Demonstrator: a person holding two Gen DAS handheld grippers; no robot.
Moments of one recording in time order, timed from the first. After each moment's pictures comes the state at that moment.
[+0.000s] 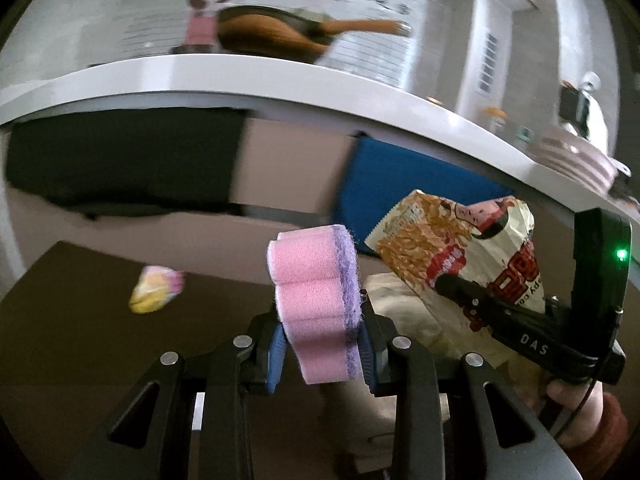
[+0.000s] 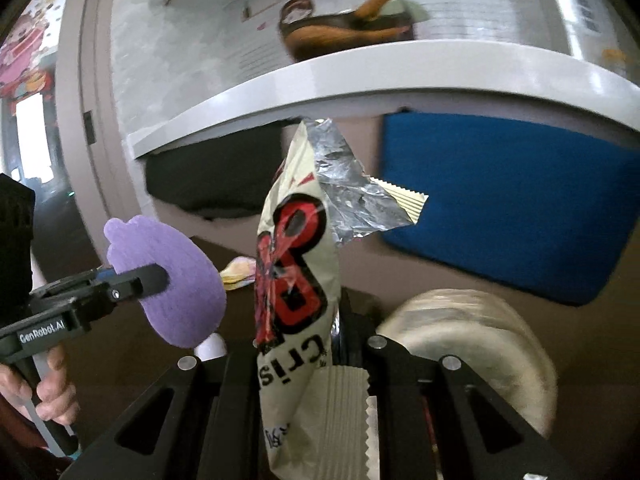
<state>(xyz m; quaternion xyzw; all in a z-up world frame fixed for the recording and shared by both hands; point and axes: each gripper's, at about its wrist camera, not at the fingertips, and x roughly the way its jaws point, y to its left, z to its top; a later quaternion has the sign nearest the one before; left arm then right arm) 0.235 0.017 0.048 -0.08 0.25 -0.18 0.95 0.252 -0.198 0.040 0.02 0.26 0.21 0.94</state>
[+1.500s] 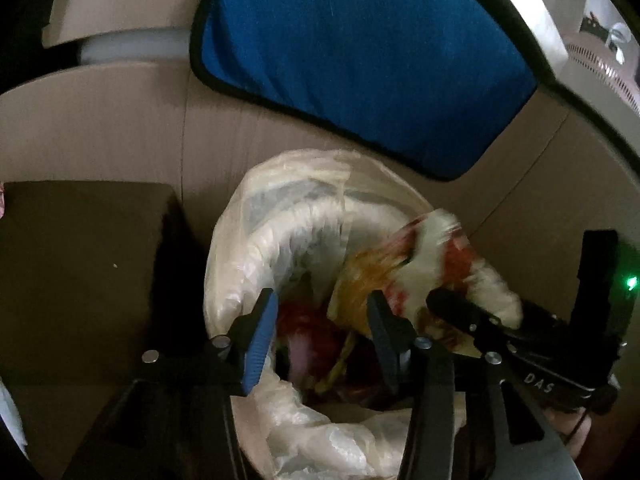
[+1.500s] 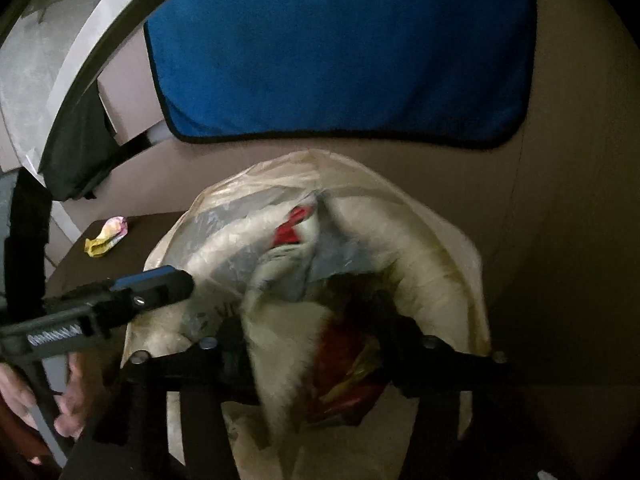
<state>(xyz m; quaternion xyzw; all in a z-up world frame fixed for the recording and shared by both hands) 0.366 -0.118 -0.078 -0.09 0.42 -0.27 0.86 0.305 -0.316 -0.081 0.09 0.38 0.08 0.92</state>
